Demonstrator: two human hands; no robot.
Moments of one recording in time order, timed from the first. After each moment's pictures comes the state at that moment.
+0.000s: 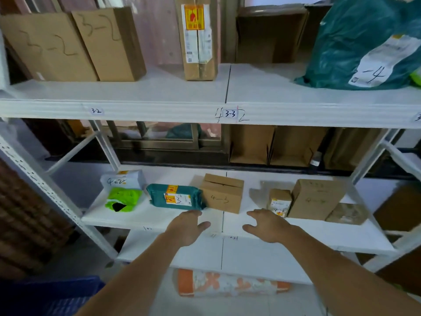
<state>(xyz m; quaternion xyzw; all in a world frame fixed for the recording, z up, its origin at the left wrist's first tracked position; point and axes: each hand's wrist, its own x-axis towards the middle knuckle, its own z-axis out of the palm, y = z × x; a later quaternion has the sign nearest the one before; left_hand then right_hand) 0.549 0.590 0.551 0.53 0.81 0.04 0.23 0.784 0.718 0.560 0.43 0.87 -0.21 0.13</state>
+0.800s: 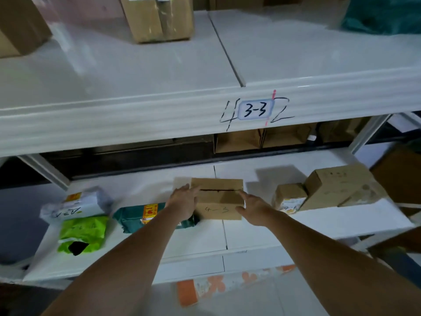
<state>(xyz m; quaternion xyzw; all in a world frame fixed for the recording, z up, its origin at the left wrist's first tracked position) 0.426 0.808 0.455 0.64 0.75 -0.02 0.18 0.674 0.856 0.463 0.53 0.78 -0.34 0.07</state>
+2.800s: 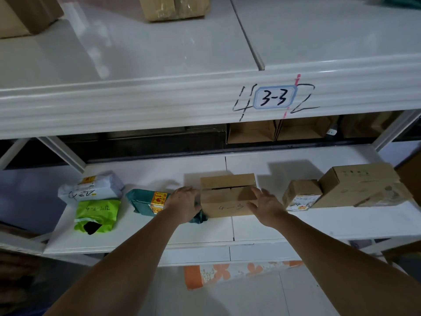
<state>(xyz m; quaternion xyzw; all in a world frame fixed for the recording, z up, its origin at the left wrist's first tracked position) 0.412 0.773 0.446 0.63 0.76 -0.05 0.18 0.682 0.857 0.420 0.54 0.79 -0.28 0.05</state>
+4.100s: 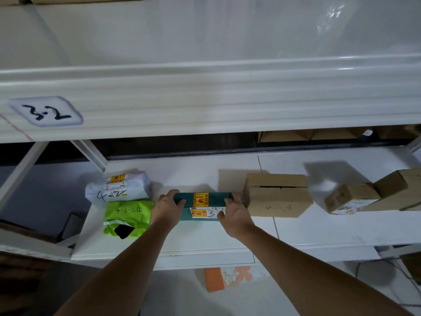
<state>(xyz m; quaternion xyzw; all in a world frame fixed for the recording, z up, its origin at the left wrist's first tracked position) 0.225 0.721 0.388 0.44 0.86 0.14 0.21 0.439 0.771 0.398 0.55 0.78 -0.30 -0.02</state>
